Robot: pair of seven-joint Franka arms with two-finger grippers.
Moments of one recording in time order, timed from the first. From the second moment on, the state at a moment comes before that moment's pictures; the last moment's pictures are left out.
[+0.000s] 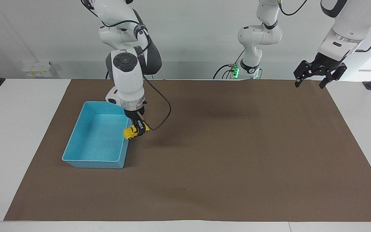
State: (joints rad) left arm -0.03 -0.04 -0.01 -1.56 -0.03 1.57 0.06; right arm 0.19 0.23 0.10 -1.71 -0.12 1.97 1.35
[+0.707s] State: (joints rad) left arm -0.03 -0.04 -0.01 -1.56 -0.03 1.57 0.06; right arm 0.10 0.17 0.09 -1.71 -0.05 1.89 0.85
